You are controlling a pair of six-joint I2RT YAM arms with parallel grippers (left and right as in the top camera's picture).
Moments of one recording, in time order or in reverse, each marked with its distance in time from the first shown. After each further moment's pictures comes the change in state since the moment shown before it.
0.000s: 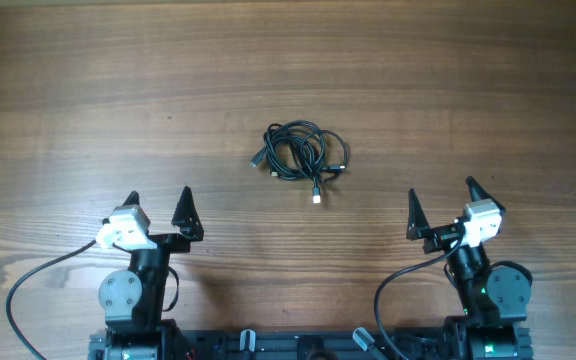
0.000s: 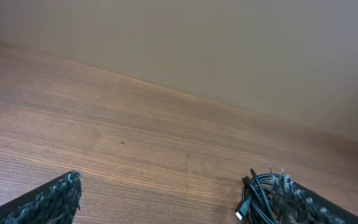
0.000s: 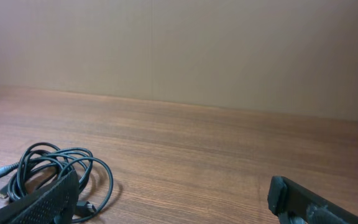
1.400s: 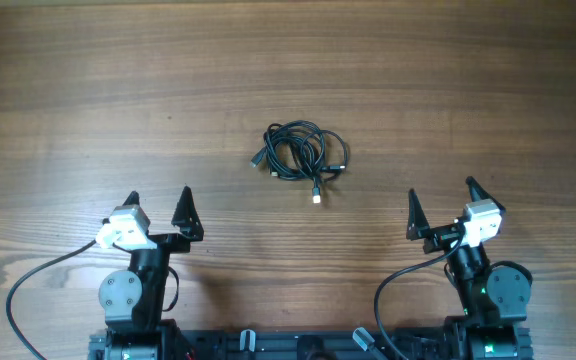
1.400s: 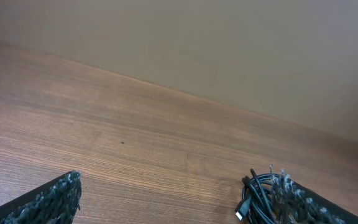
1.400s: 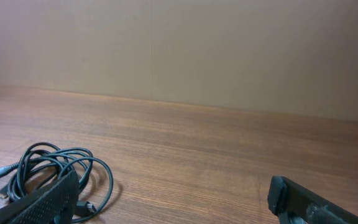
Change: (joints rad) left arm 0.000 0.000 0.000 0.000 0.000 0.000; right arm 0.000 0.000 0.000 0.000 0.000 0.000
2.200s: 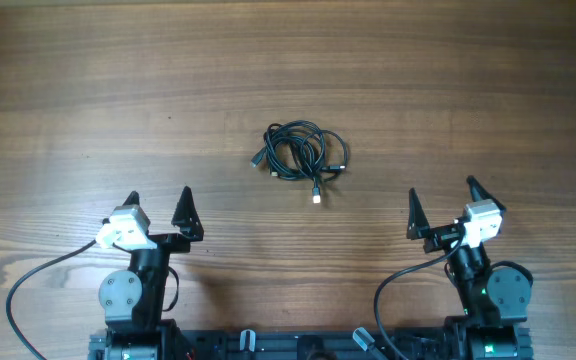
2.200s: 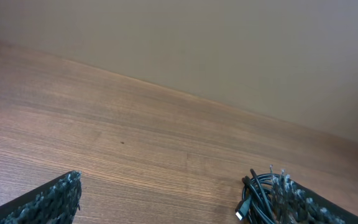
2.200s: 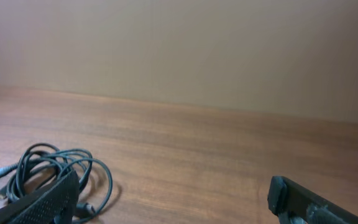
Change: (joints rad) left arm 0.000 0.000 0.000 0.000 0.000 0.000; right arm 0.000 0.000 0.000 0.017 0.000 -0.010
